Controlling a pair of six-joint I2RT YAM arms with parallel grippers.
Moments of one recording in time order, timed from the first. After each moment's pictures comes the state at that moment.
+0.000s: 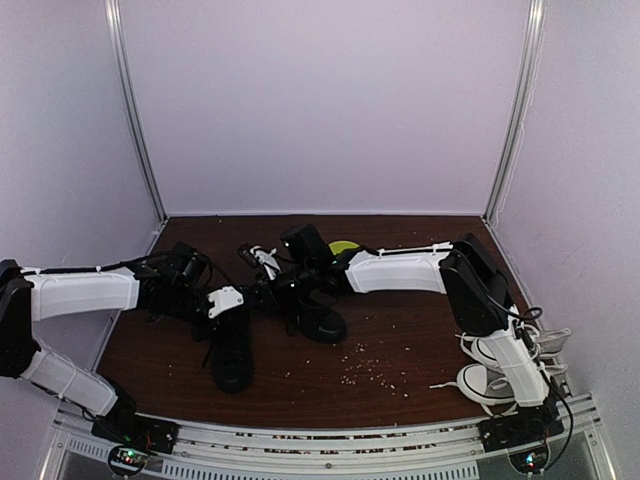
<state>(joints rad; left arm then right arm) -0.55 1.35 0.73 -0.43 0.22 0.71 0.94 2.37 1.86 -0.02 -0.62 0.22</state>
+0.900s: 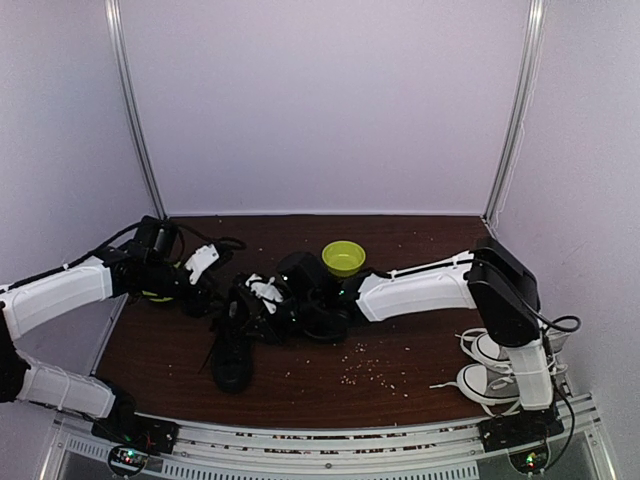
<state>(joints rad) -0.42 1.22 0.81 -0.47 0.36 0.49 1.07 2.15 1.53 0.06 -0.38 0.15</state>
